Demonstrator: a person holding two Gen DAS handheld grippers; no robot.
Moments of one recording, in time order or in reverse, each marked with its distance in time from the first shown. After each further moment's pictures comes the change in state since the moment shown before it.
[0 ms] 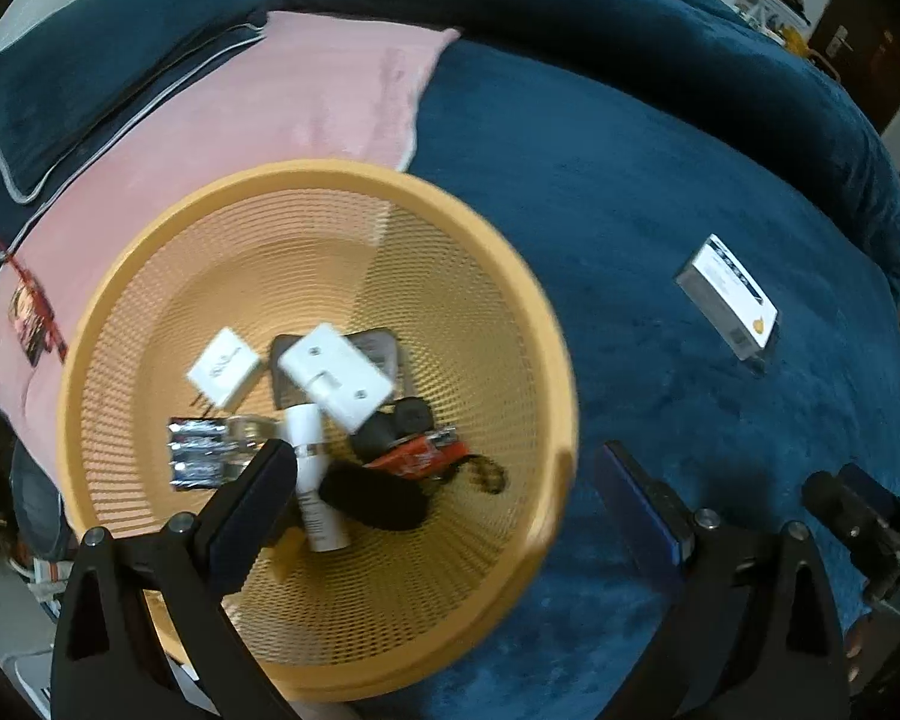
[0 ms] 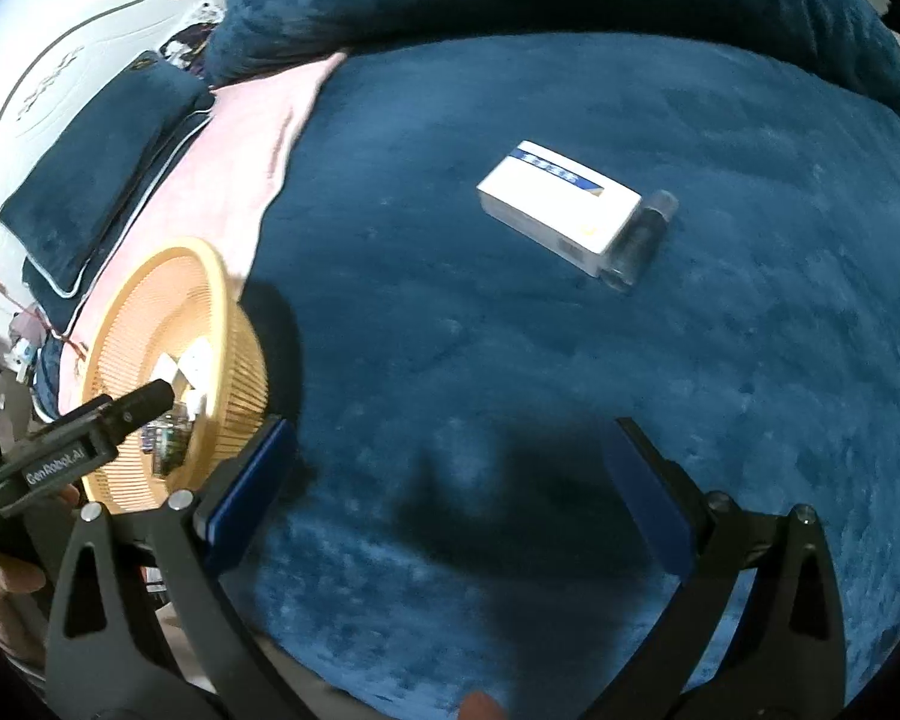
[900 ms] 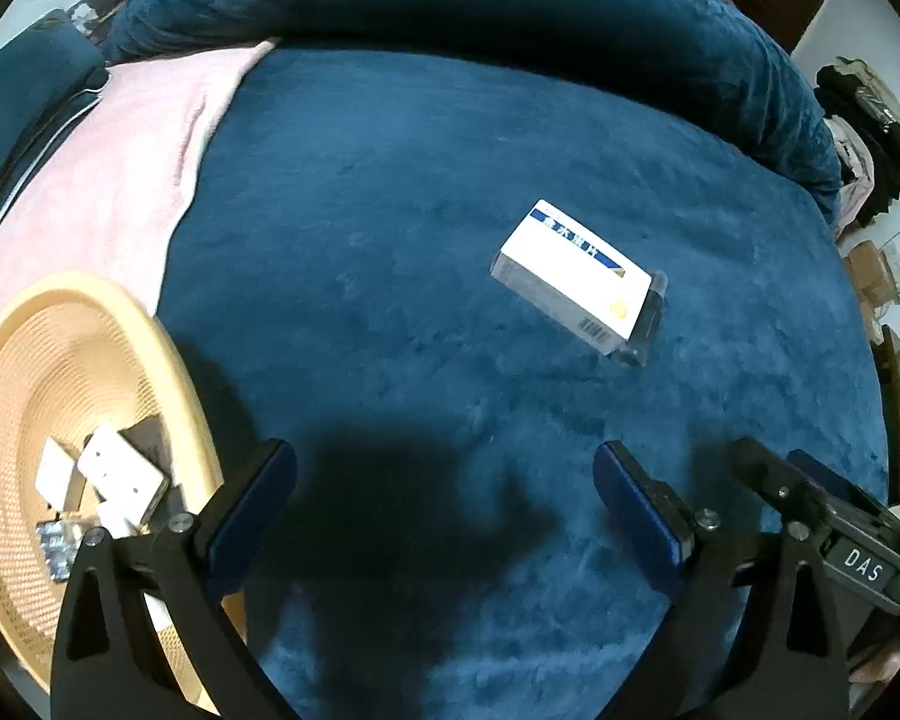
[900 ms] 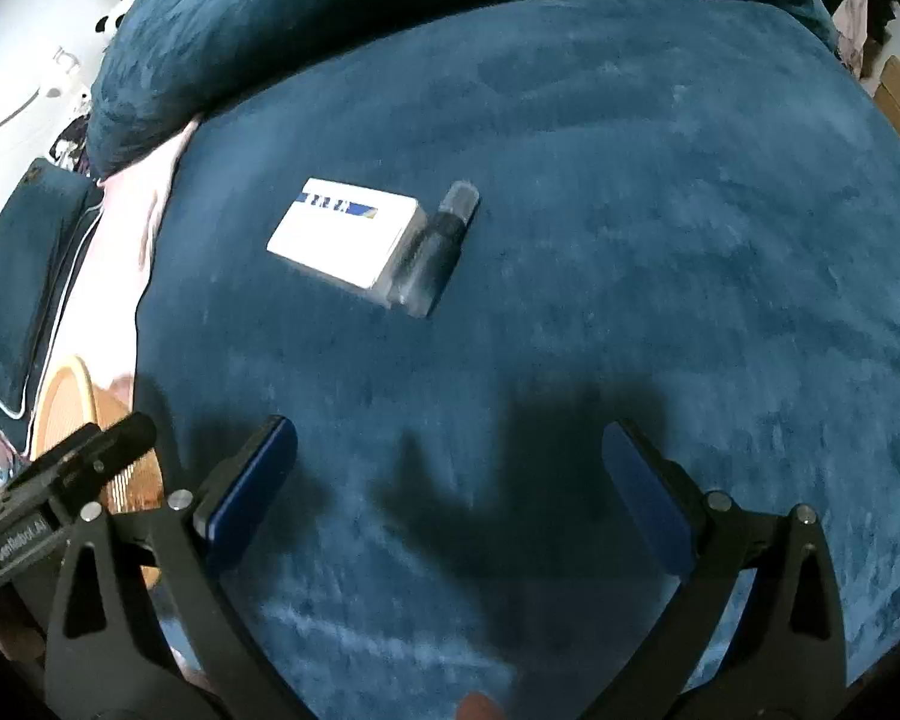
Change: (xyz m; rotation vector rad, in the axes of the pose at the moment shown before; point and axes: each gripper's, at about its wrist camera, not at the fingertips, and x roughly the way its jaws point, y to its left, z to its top) left arm 0.038 -0.131 0.033 0.200 0.027 -0.154; right arm 0.007 -0.102 0.018 0.248 -0.035 -0.107
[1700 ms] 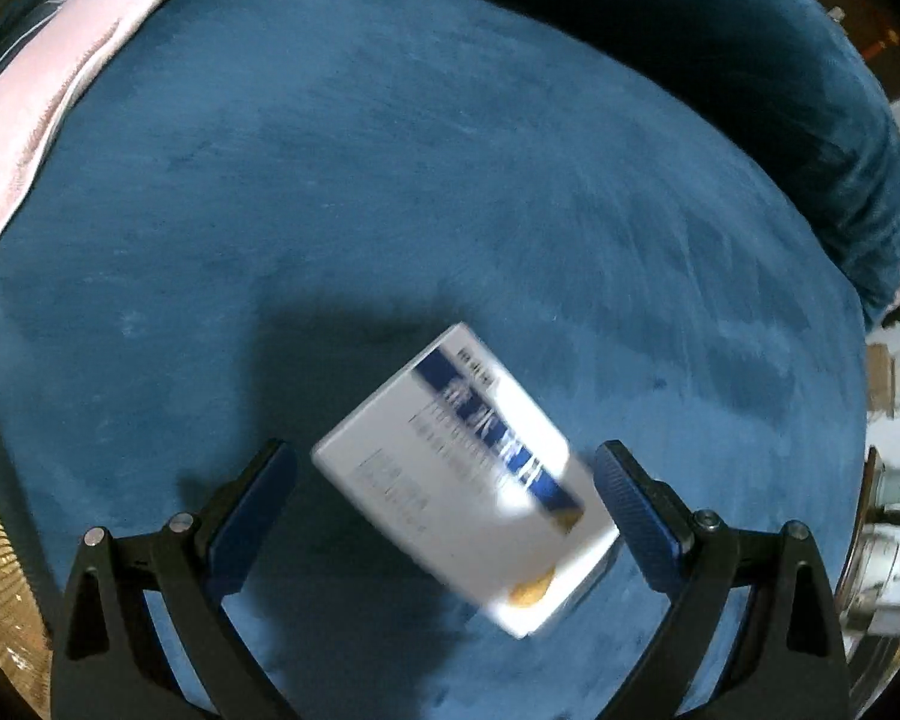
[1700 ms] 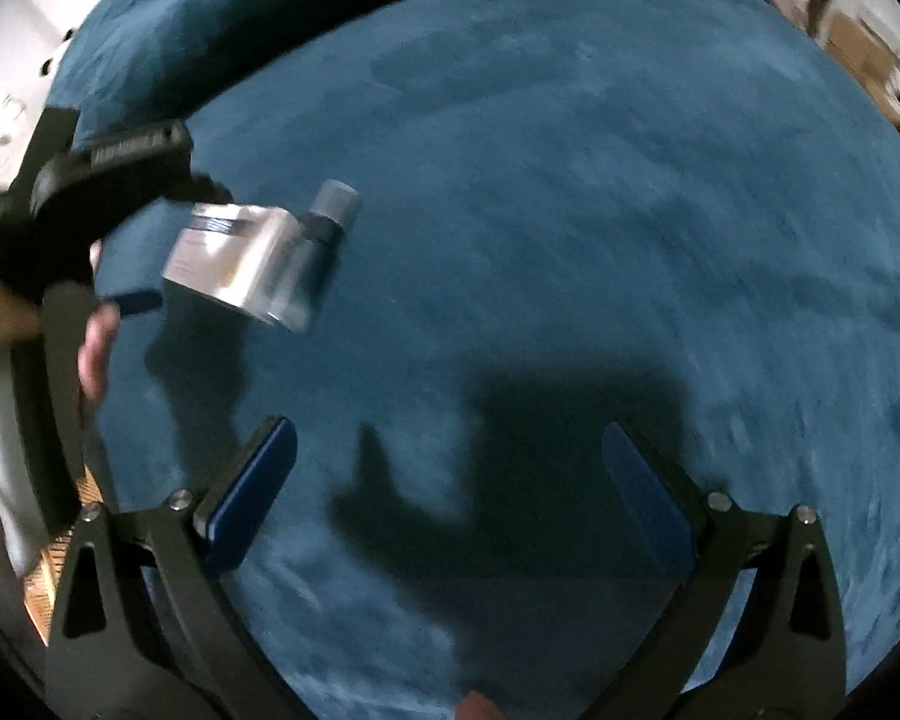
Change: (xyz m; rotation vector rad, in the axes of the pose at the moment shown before) left arm 0.142 -0.061 0.111 -0.250 0.148 -0.037; right arm 0.022 -0.063 -0.021 0.130 -0.018 -0.079
